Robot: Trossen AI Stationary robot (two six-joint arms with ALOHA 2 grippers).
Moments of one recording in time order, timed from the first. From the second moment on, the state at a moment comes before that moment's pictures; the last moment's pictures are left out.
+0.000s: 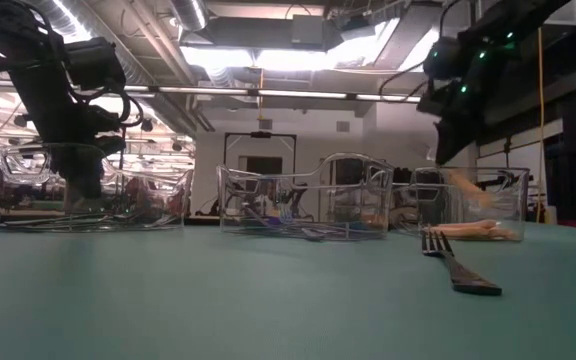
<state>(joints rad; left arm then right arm) 0.58 0.80 0.38 -0.63 -0.38 -0.47 -0.87 1.23 0.95 -0.75 -0.03 0.15</state>
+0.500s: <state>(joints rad) 0.58 0.80 0.38 -0.63 -0.38 -0.47 -0.87 1.42 0.95 -0.69 -0.04 0.12</state>
